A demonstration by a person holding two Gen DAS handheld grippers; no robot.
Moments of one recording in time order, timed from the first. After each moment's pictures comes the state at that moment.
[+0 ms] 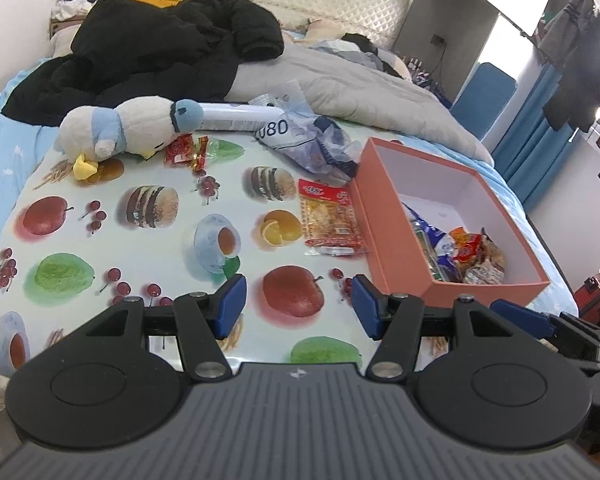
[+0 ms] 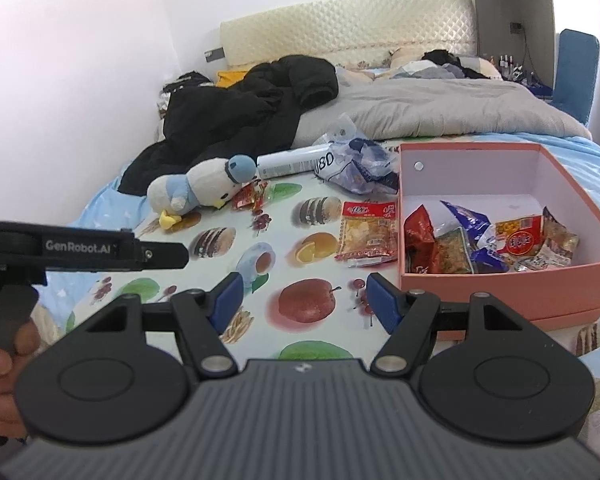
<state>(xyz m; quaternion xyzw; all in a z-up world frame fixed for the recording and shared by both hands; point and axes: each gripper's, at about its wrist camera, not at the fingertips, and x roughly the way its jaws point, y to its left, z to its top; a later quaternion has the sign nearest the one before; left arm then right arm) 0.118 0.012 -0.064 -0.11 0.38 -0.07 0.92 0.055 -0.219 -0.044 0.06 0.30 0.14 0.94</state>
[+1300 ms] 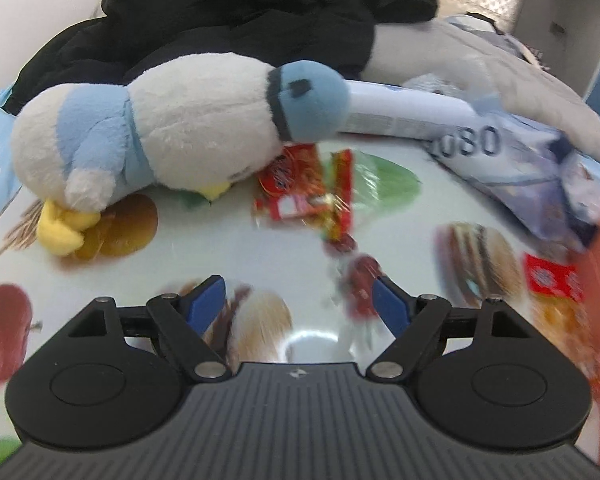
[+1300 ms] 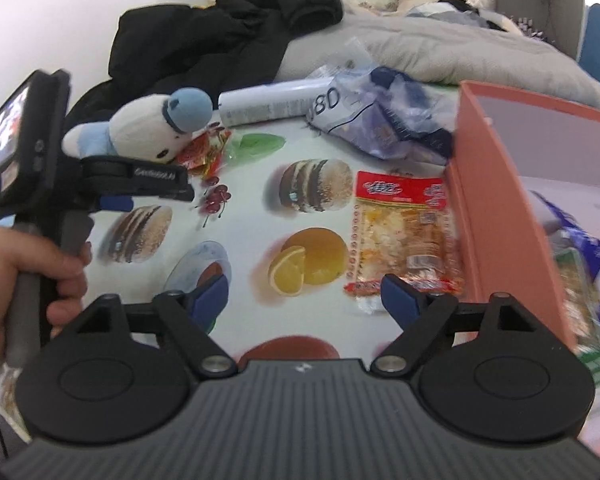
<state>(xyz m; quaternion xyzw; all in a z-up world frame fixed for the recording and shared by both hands) 0.428 0.102 -0.236 -0.08 0.41 0.08 0.91 0.257 -0.147 -0.156 0.02 0.37 0.12 0.92</state>
